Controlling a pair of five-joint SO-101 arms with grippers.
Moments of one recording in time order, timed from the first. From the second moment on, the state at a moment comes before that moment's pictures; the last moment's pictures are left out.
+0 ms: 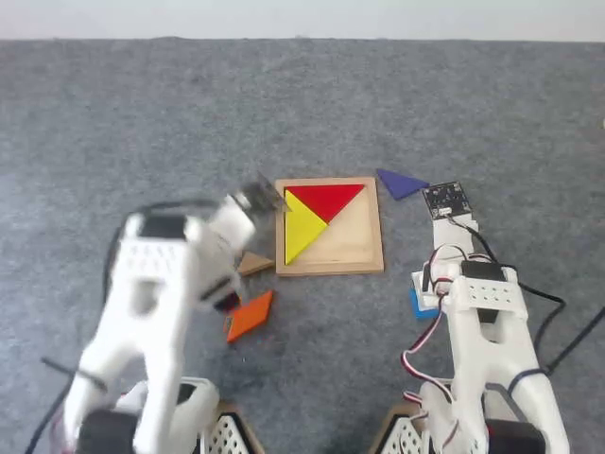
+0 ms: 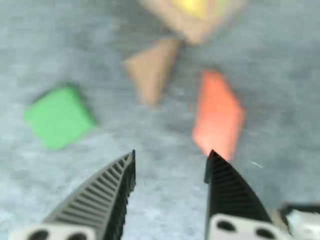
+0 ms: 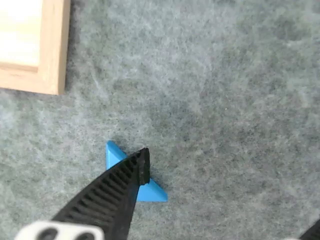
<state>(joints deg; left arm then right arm) 0.8 -27.8 48.3 78.7 -42.9 1.3 -28.9 63.6 47.5 15.5</state>
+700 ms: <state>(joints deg) 9.5 -10.2 56.4 61.5 -39.2 1.3 -28.9 63.6 47.5 15.5</state>
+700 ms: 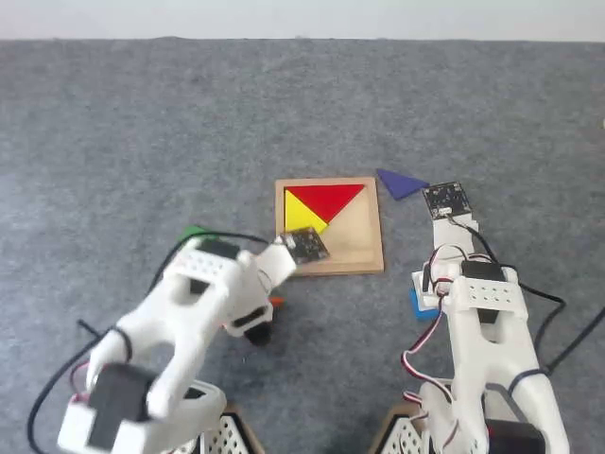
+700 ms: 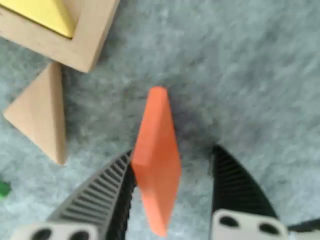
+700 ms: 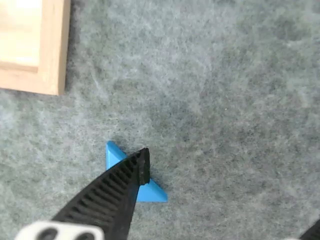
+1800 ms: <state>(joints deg) 1.2 -6.4 50.4 58.9 -40.9 1.3 -28.9 63.6 47.5 15.5</state>
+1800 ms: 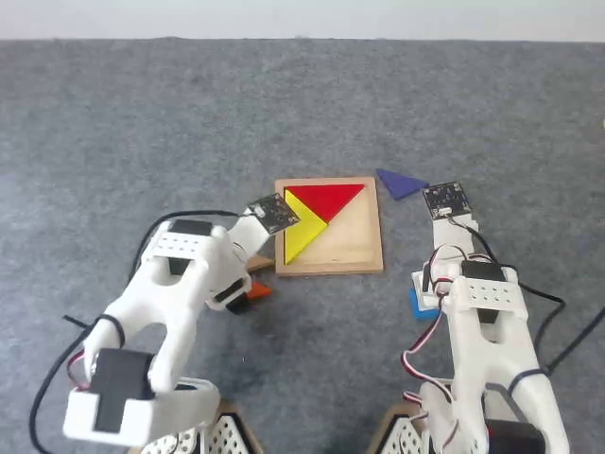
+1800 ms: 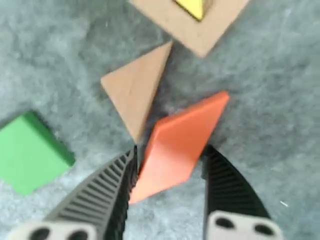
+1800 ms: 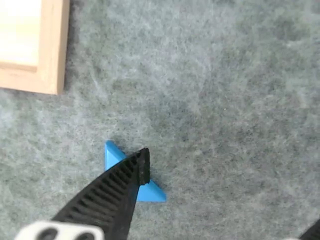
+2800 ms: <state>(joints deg) 5.9 -5.3 33.9 77.6 -39.3 1.3 -28.9 63.6 47.5 15.5</state>
